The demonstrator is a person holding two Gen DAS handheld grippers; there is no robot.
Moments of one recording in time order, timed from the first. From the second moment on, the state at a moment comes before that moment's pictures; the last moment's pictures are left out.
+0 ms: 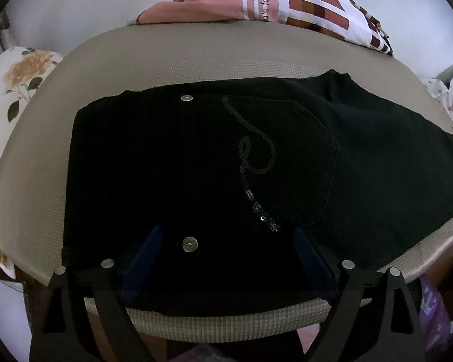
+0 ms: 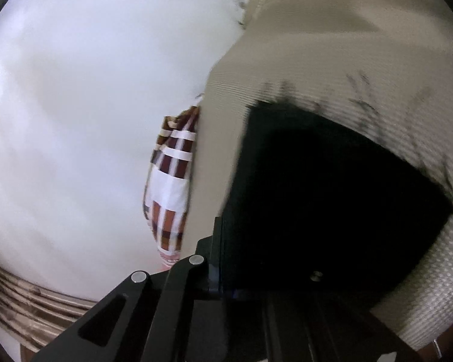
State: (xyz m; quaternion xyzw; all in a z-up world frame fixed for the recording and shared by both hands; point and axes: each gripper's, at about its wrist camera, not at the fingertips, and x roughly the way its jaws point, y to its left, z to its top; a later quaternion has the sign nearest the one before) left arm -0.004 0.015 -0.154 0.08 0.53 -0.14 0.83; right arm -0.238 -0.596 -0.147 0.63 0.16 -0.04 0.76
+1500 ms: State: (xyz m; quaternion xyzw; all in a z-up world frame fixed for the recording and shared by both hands) left arm -0.003 0.001 -0.159 0.10 0.54 -0.12 0.83; right arm -0.127 -0.630 -0.125 0.18 0.46 -0.17 0.85
